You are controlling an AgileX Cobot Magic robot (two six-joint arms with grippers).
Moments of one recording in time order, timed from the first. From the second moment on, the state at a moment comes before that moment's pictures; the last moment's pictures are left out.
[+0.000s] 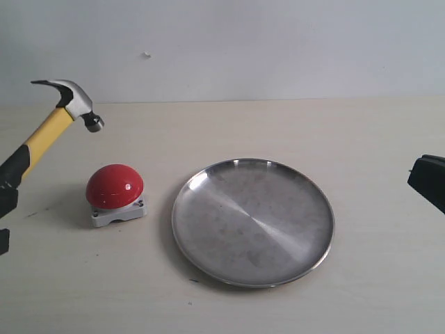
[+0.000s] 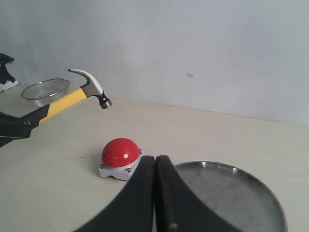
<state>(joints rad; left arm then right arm) -0.31 0.86 -0.32 -0.50 0.08 0.54 0.67 0.41 -0.24 -1.39 0.00 1.58</state>
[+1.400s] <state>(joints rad) -0.31 1.19 -0.37 -0.52 0.06 0.49 0.67 0.41 -0.24 -1.36 0.00 1.58</state>
